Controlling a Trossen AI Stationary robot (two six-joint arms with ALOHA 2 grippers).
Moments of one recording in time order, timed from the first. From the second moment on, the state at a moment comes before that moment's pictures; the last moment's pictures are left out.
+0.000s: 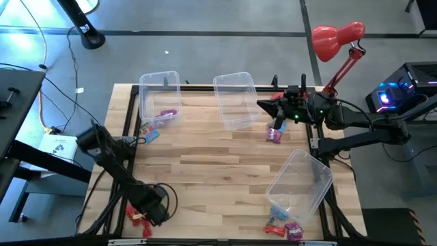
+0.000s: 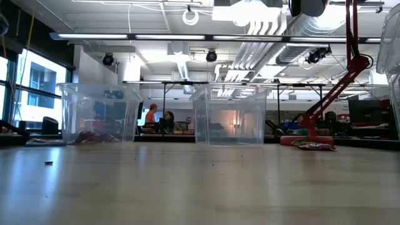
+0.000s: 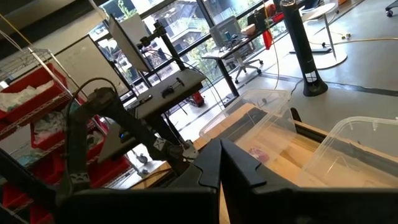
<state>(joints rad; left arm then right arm) -0.88 1.77 0.94 -0.80 0.33 -1.60 -0.08 0.94 0.97 -0.10 0.24 0.52</state>
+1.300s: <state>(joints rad) 0.11 1.03 1.05 -0.99 -0.56 -0.59 -0.08 0.94 0.97 -0.10 0.28 0.52</state>
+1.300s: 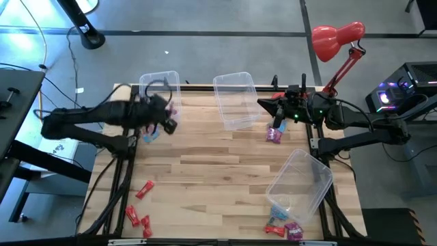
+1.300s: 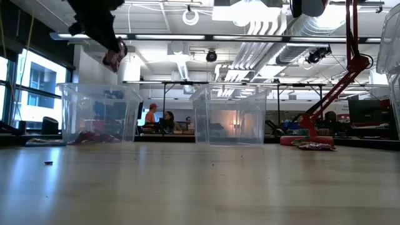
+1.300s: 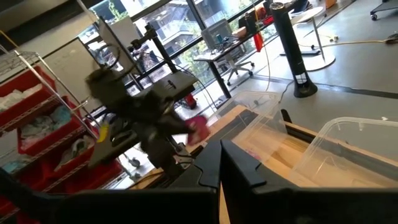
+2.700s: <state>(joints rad) 0.48 1.01 1.22 -0.50 0.04 -0.44 -0.08 1.10 1.13 -1.04 0.05 0.71</state>
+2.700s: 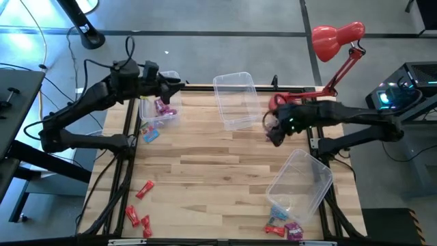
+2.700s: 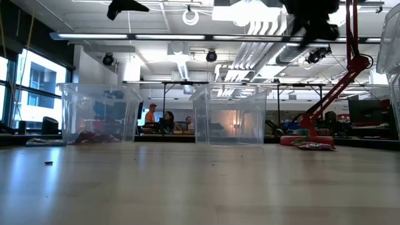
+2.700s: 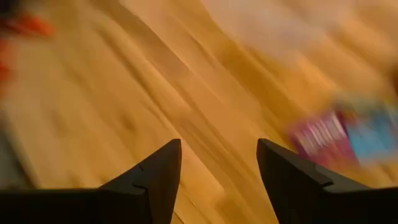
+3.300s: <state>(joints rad) 0.43 1.02 1.22 -0.39 0.03 -0.47 -0.24 1.38 0.75 -0.84 0.18 0.89</state>
